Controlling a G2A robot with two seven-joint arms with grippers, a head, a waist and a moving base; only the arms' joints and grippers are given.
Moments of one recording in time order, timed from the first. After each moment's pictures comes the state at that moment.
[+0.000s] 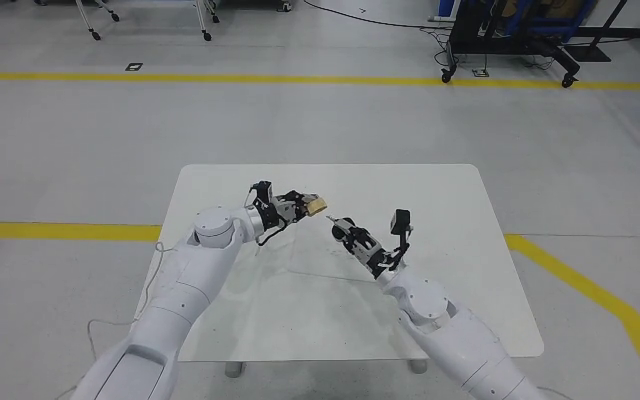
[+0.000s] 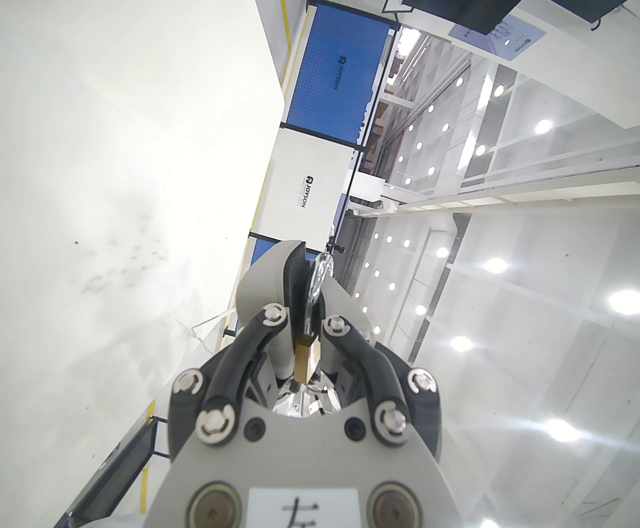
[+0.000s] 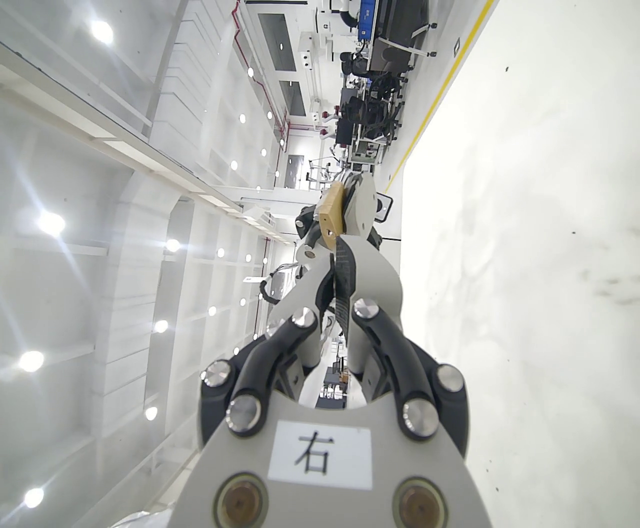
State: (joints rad) left arm 0.84 -1.34 -1.02 -0.89 -0.54 0.11 -0.82; right arm -1.32 -1.19 0.91 -1.47 0.40 -0.24 0.11
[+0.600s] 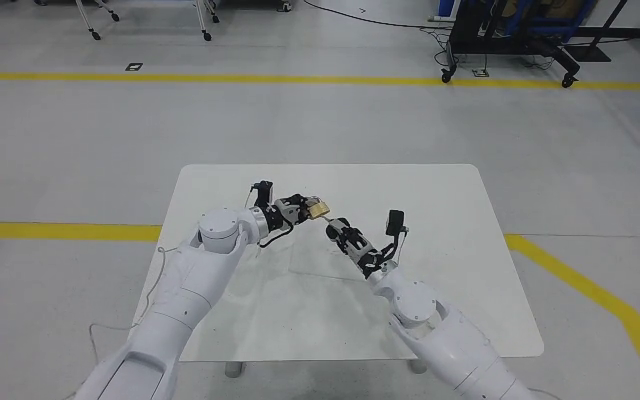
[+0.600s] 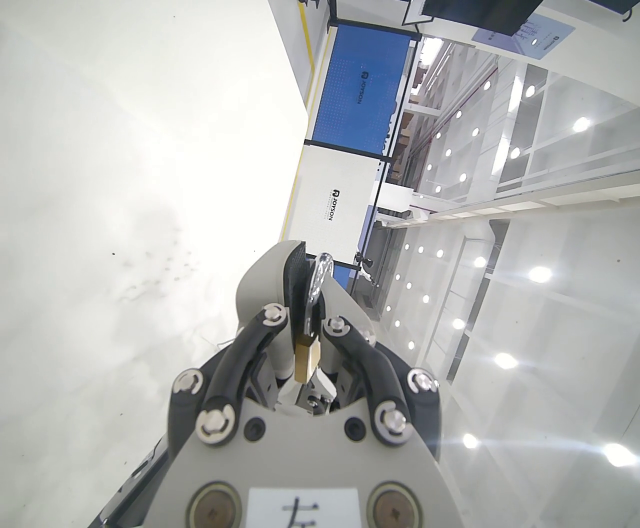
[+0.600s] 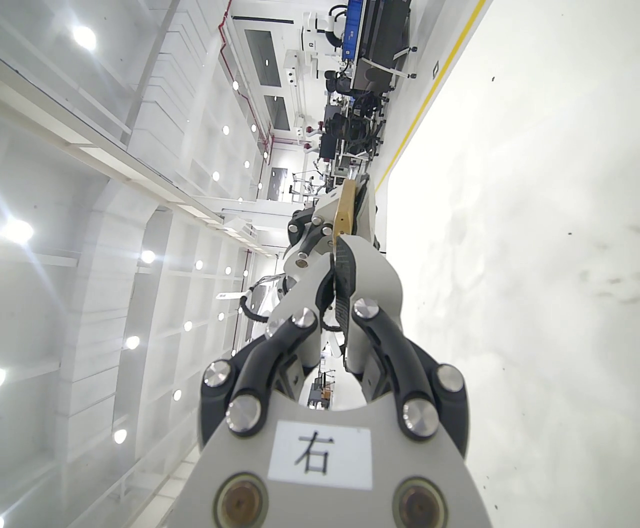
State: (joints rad) left arm 0.87 -1.33 -1.02 -0.97 -0.44 0.14 -0.75; right arm -1.32 -1.22 0.90 -1.50 0.31 -0.14 0.00
